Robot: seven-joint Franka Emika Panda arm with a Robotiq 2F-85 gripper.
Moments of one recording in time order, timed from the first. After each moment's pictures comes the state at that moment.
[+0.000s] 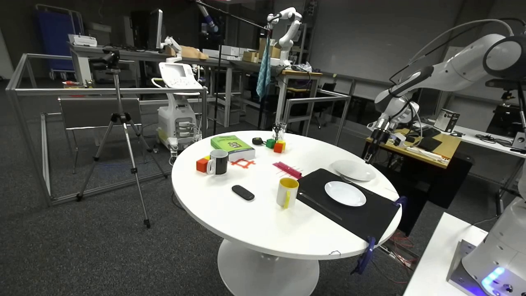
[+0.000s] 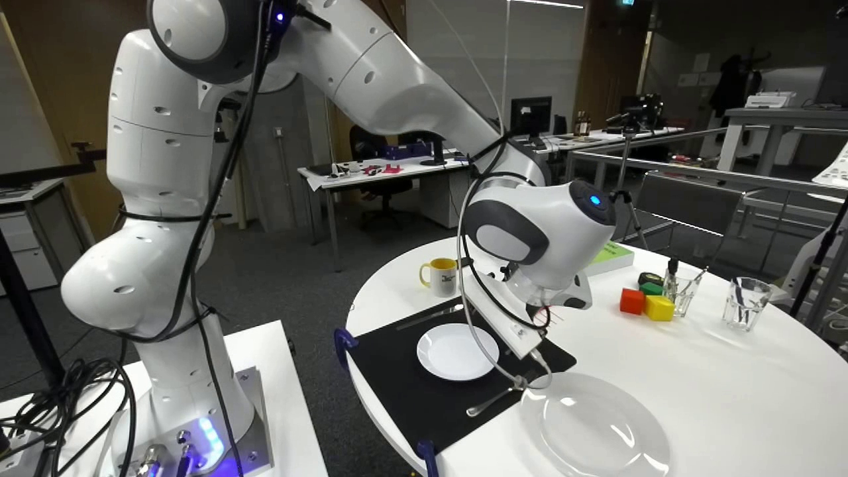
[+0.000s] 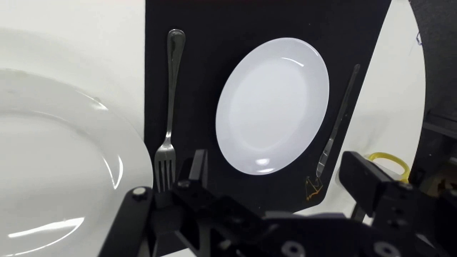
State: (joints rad) arm -0.30 0.33 -0.21 -2.06 0.56 2.05 -1.05
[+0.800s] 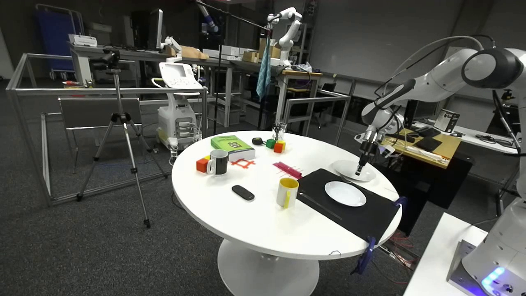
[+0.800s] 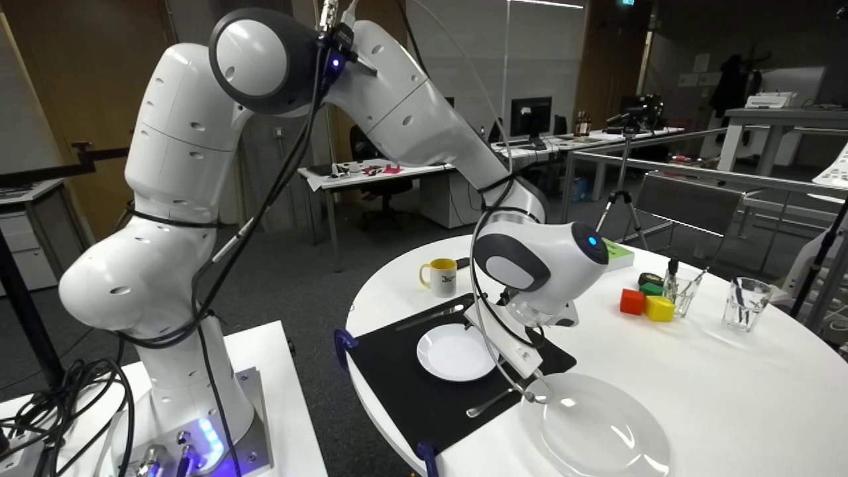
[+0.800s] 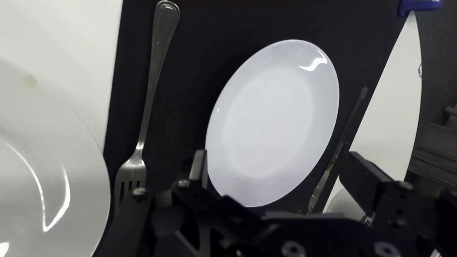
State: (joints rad) arm -0.33 0.49 -0.11 -1.99 0.56 2.06 -1.15
